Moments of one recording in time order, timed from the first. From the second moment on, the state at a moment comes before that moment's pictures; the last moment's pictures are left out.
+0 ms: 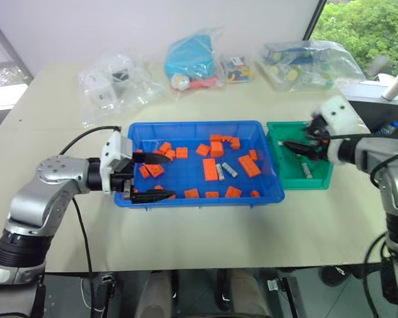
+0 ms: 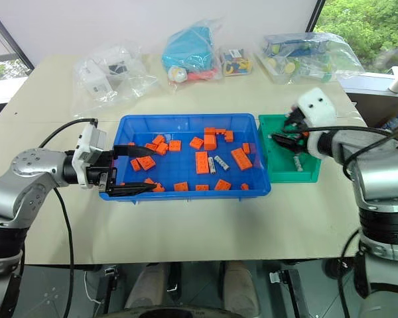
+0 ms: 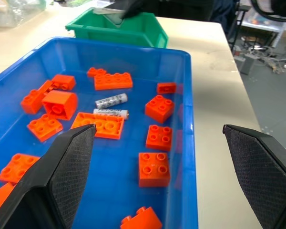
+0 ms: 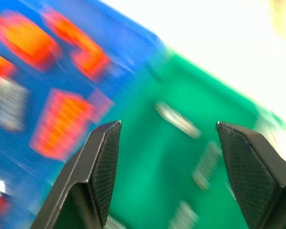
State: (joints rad) left arm -0.38 0.78 0.01 -0.23 -0.60 0.46 -1.22; right arm -0.59 -0.76 -0.10 -0.34 0.25 1.11 0.73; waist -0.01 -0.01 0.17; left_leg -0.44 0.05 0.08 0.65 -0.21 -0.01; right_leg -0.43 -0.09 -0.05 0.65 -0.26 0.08
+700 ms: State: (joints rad) left arm -0.37 0.79 0.03 -0.26 -0.58 0.48 -1.18; right arm -0.63 -0.55 0.31 -0.20 0.24 1.03 0.68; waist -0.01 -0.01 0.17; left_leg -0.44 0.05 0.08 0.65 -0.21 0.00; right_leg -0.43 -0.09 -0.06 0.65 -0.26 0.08
